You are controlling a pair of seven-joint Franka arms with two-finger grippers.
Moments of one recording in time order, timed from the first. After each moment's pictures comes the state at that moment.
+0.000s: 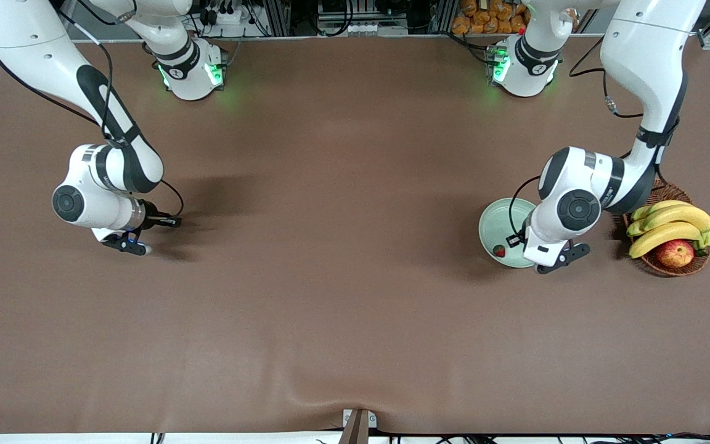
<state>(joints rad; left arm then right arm) -0.02 0.46 -0.20 -1.99 0.22 2.25 -0.78 -0.12 0.40 0.10 -2.21 0.06 2.37 0.18</state>
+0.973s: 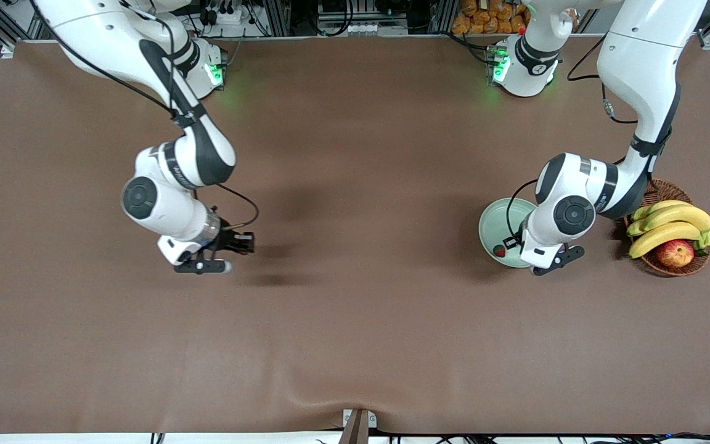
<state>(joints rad) -0.01 0.49 -0.20 -2.00 0.22 2.27 -0.78 0.26 0.47 0.12 -1.87 0.25 2.38 0.20</state>
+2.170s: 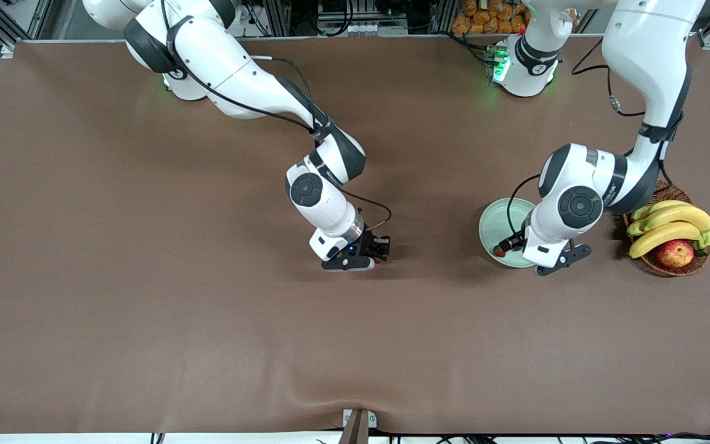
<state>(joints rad) -0.01 0.40 -0.26 -1.92 0.22 2.13 -0.81 0.65 0.95 0.11 -1.35 0.28 2.68 0.56</state>
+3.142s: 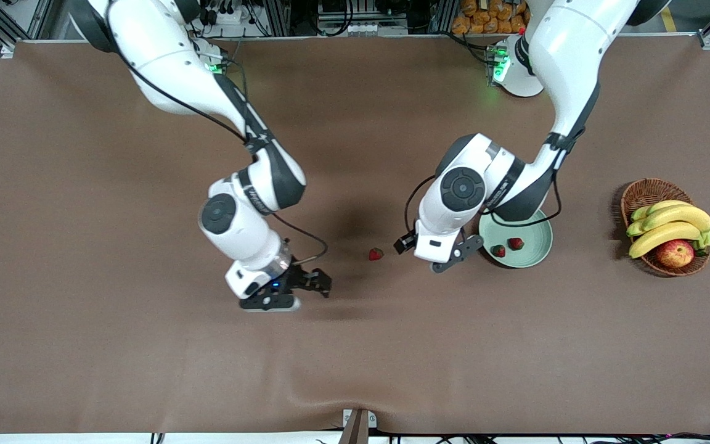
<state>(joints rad) -0.27 0.66 -0.39 -1.53 0.15 2.17 -1.20 0.47 0.71 -0.02 -1.44 0.28 2.49 0.31</state>
